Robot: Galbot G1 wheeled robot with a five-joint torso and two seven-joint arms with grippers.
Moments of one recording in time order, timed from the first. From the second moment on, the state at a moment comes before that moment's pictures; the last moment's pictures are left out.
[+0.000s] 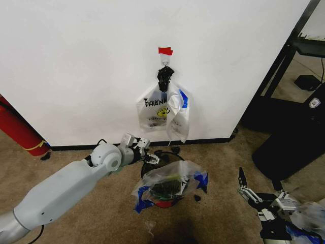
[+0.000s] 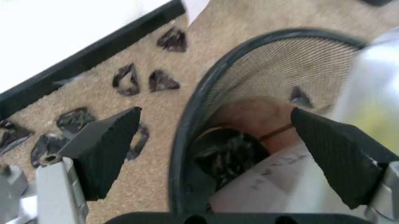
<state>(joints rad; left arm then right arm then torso) 0.48 -0.82 0.37 -1.71 -1.03 0.69 -0.04 -1.96 1.36 0.65 2.23 0.34 0.50 0.02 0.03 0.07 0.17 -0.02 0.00</state>
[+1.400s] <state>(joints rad) 0.59 -0.84 0.25 -1.75 -1.21 0.74 -0.29 -1.95 1.39 0.64 2.24 0.35 0.47 0.04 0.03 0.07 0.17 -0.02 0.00</state>
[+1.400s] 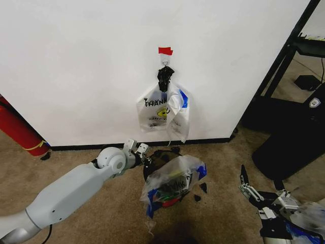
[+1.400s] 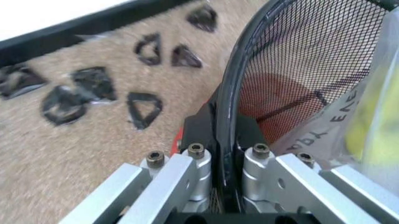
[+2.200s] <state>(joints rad) 1.07 -0.93 -0.10 -2.07 -1.41 0.48 -0.86 -1.92 1.38 0.62 2.24 0.34 0.39 0.05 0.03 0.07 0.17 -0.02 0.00</state>
